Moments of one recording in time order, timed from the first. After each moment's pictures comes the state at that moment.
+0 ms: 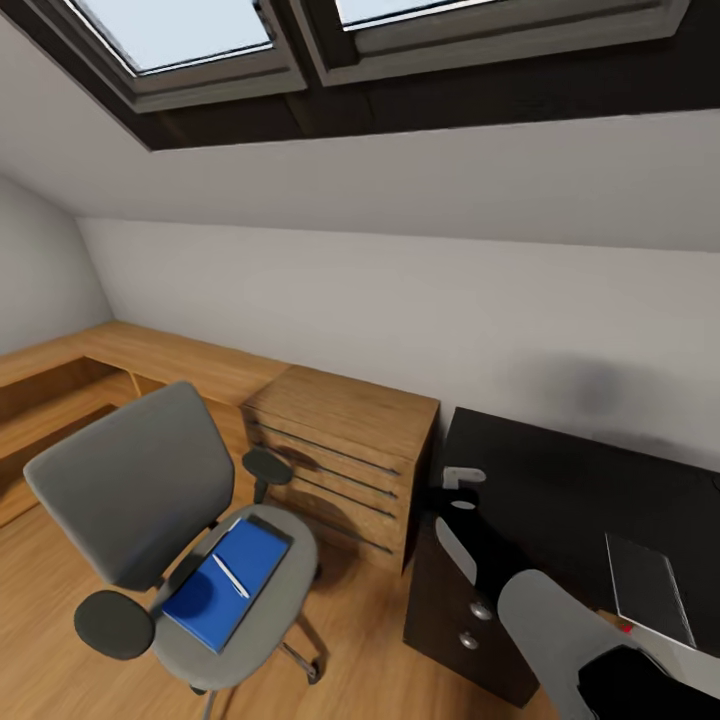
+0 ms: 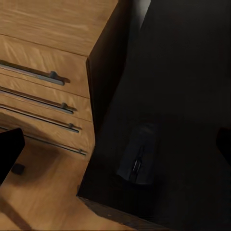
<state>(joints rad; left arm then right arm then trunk) -0.13 -0.03 0.22 -0.26 0.00 -0.31 0.25 -0.81 0.06 0.35 -0.51 -0.36 0.18 -0.36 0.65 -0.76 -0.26</state>
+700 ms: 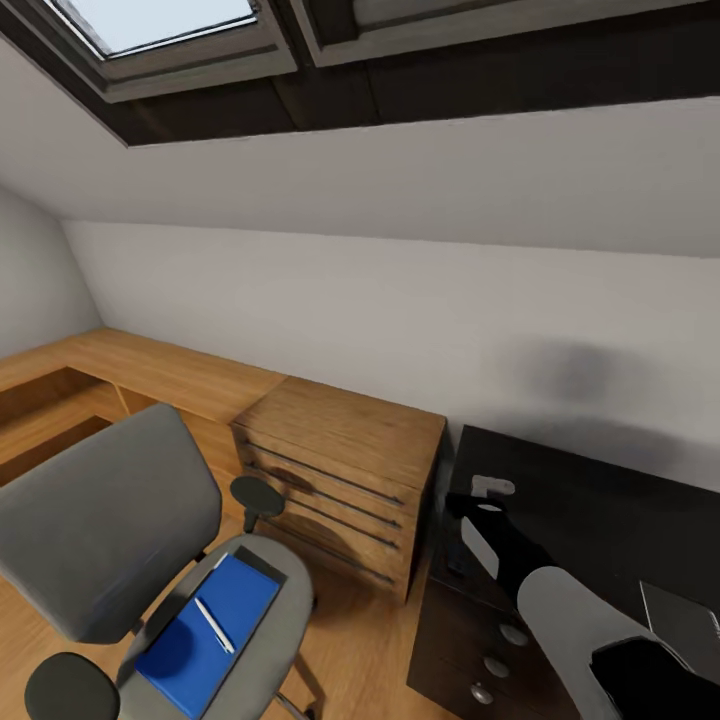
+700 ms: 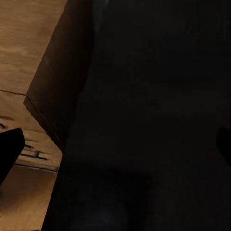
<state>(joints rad) -0.13 -0.03 0.22 -0.26 0.01 -0.32 0.25 -0.83 0.01 0.23 -0.42 -0.36 0.18 -0.36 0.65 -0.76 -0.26</state>
